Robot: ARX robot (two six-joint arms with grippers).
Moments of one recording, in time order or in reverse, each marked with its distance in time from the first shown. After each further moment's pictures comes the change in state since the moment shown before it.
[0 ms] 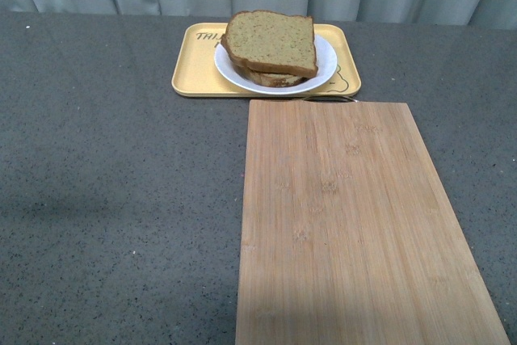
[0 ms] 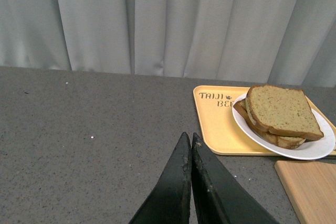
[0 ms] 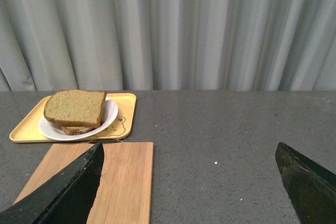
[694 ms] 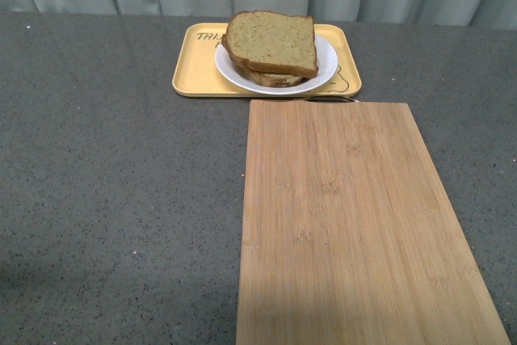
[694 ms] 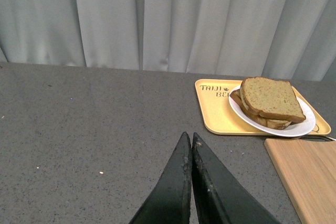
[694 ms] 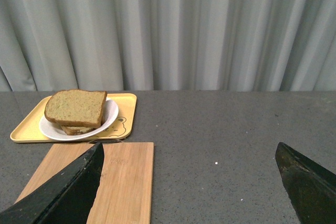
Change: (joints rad) left arm 0.068 -0.707 -0.200 -0.507 0.069 0.006; right arm 0.000 0.000 0.000 0.000 0.000 0.000
